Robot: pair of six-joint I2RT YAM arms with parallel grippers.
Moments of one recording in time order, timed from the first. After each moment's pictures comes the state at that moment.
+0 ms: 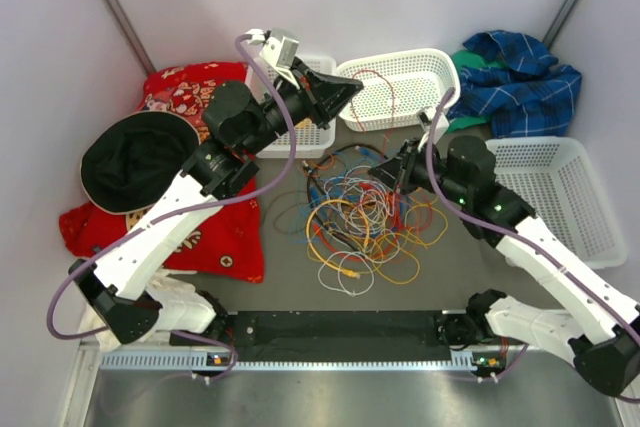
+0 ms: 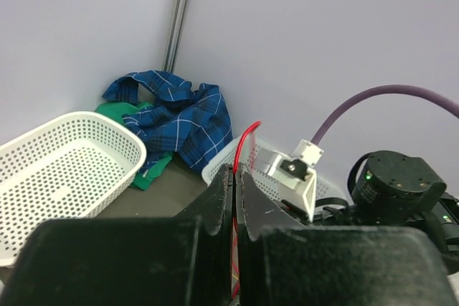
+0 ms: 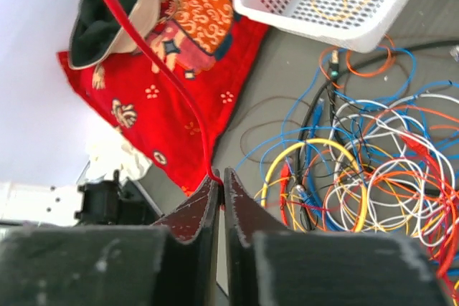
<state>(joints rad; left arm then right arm) -0.72 1.31 1.51 0.08 0.26 -0.39 0.61 0.96 0.96 -0.20 -0.28 0.55</state>
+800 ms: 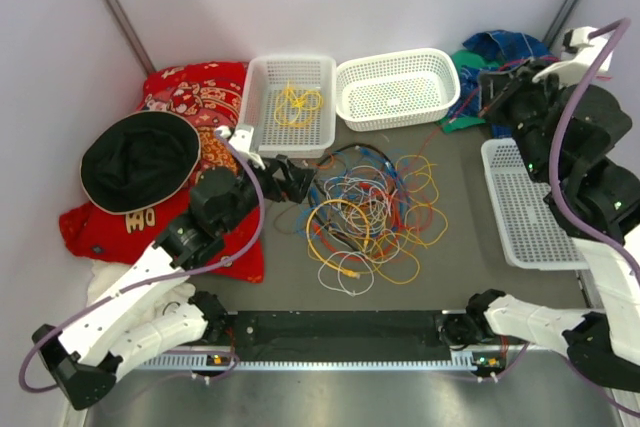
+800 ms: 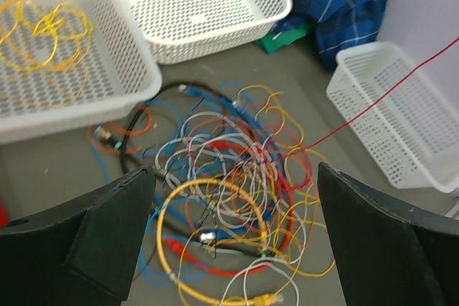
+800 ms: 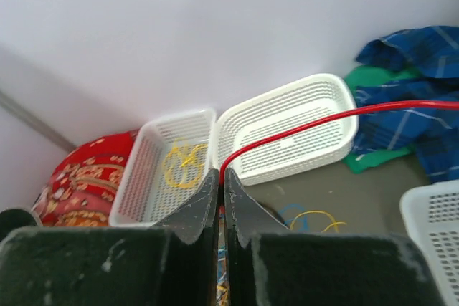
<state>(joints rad) -0.72 0.85 0.89 -0.11 -0.12 -0.40 0.59 1.05 1.73 -0.66 0.49 0.37</state>
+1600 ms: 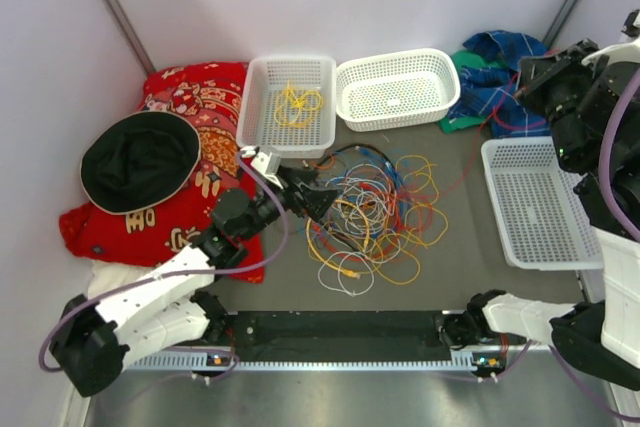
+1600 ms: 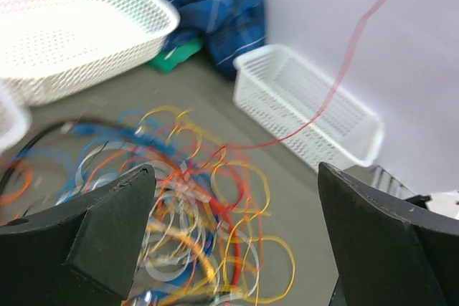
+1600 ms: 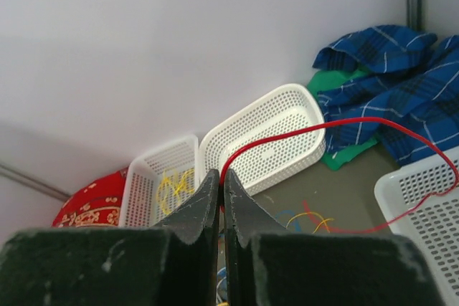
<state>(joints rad) -0.72 0.92 0.53 0.49 0.14 -0.48 0.47 1.15 2.04 -0.88 0.58 0.48</state>
